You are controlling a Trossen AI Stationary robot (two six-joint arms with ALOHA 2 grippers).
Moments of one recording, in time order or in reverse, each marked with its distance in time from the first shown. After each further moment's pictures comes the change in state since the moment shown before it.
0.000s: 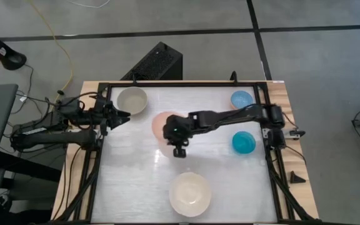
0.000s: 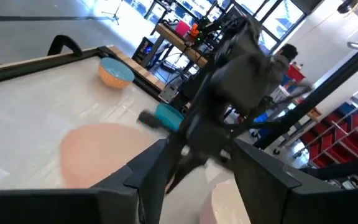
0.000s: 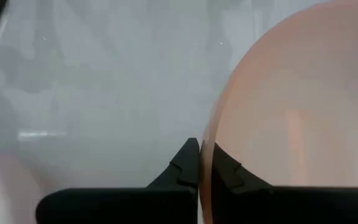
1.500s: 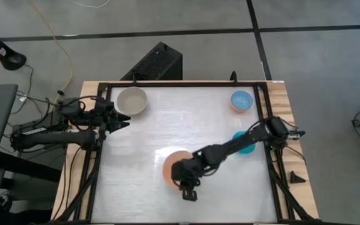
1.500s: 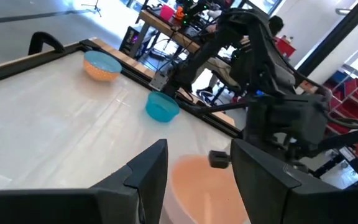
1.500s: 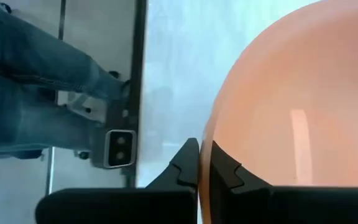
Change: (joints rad) left arm -0.002 0.000 0.000 -0.023 0.081 0.095; right arm 0.316 0.047 -0.029 0.004 -0.103 0.474
